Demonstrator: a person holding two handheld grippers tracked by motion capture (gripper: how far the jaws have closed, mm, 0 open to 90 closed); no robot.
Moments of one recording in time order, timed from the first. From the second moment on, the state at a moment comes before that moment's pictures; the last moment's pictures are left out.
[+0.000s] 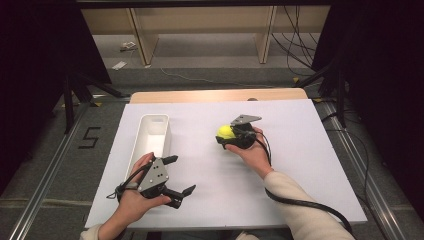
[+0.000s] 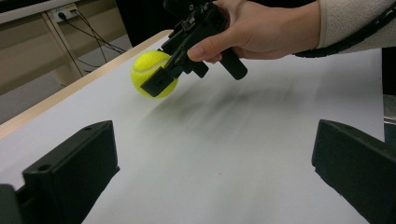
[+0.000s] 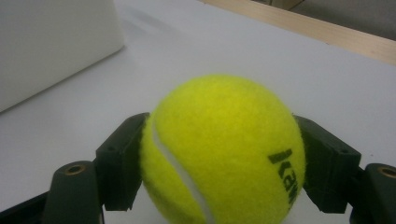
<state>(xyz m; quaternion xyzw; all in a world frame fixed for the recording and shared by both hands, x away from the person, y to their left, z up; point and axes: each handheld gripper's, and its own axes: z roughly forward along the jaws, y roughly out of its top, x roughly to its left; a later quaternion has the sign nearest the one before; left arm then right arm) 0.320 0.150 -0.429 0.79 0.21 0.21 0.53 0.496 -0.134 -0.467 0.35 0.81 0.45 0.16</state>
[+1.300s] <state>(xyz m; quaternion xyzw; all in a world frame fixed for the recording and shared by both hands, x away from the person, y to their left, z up) 0.320 0.150 -0.429 0.79 0.21 0.21 0.53 0.489 -0.131 -0.445 0.34 0.79 0.48 0.16</state>
